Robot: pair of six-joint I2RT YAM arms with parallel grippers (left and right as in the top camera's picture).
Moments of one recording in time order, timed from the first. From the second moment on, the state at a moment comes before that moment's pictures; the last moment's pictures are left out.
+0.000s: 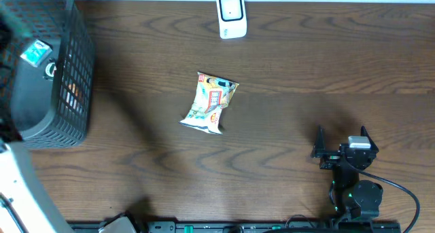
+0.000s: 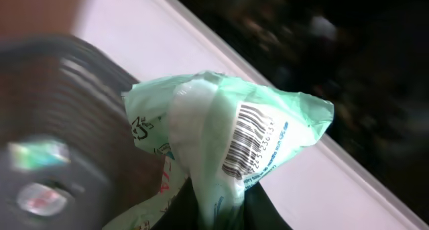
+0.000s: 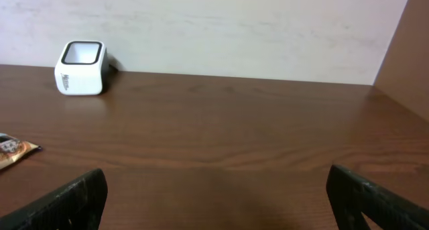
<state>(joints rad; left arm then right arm) 0.53 1.29 1.67 -0.58 0.38 -0.59 0.00 0.01 0.01 -0.07 0.06 -0.06</state>
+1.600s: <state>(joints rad) -0.25 2.14 1.66 -1.01 -0.07 -0.49 0.00 0.01 0.01 -0.07 0.06 -0.06</state>
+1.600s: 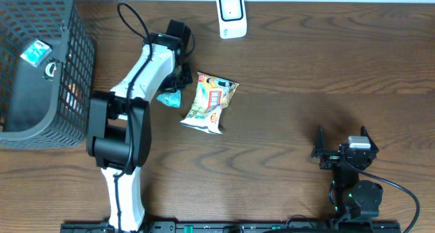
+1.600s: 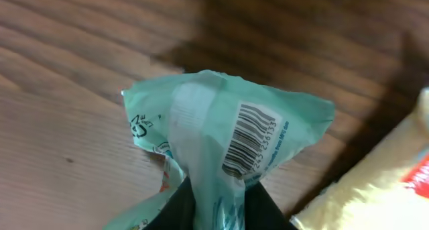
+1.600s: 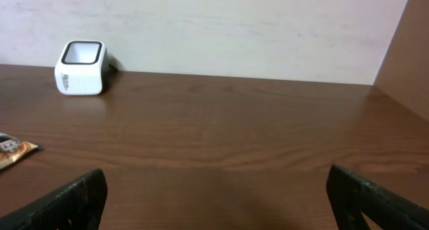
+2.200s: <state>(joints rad) -0.22 1.91 1.85 -1.02 0.11 -0.37 0.00 0.01 0.01 -0.07 0.06 -0.06</state>
